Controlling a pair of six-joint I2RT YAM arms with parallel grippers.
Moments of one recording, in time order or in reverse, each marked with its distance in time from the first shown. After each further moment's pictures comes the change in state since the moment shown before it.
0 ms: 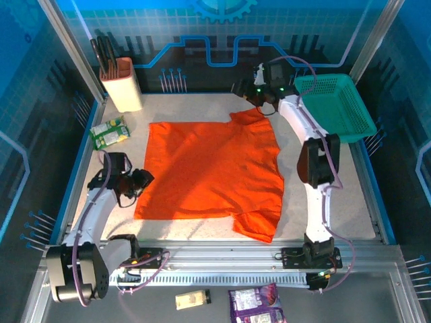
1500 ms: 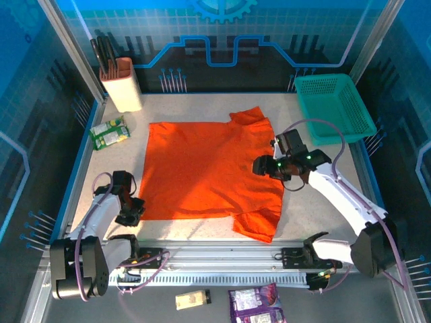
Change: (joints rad) left arm 0.001 0.044 -0.158 -0.198 -0.198 -0.344; right arm 0.146 -0.846 -0.970 -0.267 0.199 -0.041
